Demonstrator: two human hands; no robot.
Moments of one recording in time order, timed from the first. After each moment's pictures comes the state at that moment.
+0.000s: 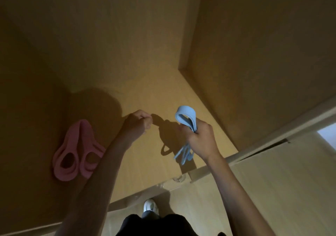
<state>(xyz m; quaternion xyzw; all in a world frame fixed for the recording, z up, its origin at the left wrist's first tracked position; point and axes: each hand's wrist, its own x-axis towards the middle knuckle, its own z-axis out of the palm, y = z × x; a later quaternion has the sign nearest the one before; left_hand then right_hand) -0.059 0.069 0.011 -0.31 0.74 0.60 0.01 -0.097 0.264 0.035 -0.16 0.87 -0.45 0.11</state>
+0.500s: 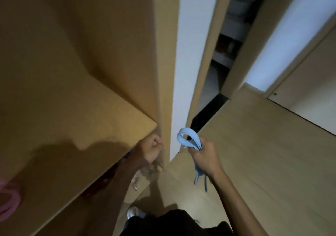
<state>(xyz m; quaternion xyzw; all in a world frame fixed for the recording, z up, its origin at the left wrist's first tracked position) -0.045 0.333 -0.028 -0.05 0.85 0.48 0.18 -0.014 0.525 -0.015 0.13 0.86 -0.49 0.07</state>
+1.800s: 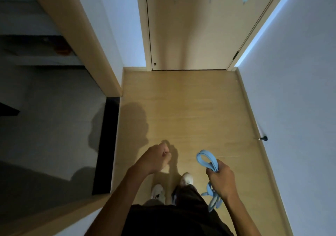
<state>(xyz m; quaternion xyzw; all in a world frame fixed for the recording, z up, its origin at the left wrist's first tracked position) -0.232 0.941 -0.067 0.36 0.80 0.16 0.45 -0.028 1.029 -0.081 0.61 0.66 -0.44 0.00</state>
